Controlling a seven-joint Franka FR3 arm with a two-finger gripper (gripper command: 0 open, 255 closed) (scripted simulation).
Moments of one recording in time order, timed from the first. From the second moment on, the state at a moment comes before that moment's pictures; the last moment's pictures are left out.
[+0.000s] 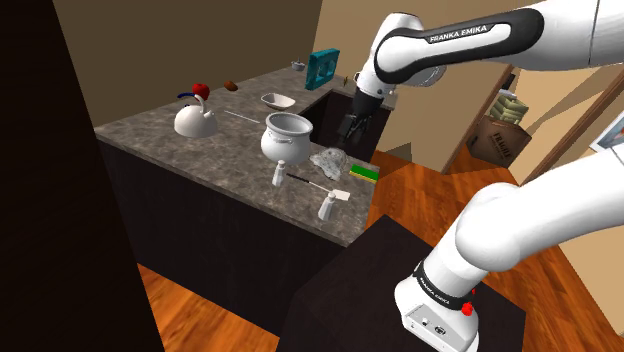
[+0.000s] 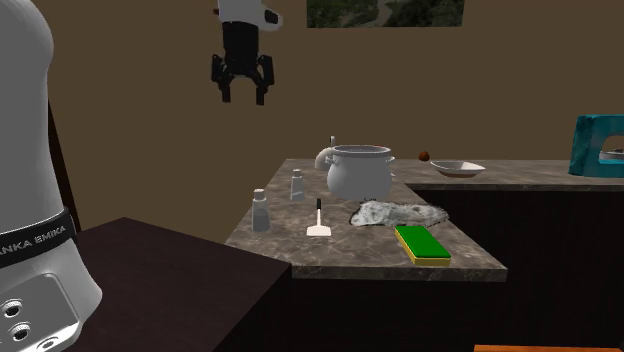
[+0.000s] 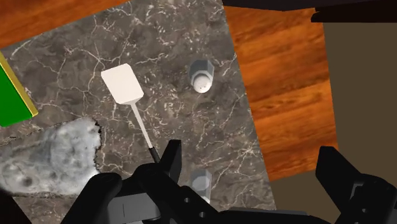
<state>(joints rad) -0.01 -0.50 -0.14 -2.55 0.03 2.08 -0.22</state>
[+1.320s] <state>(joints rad) -0.04 0.27 -0.25 -2.32 0.24 2.61 -0.81</state>
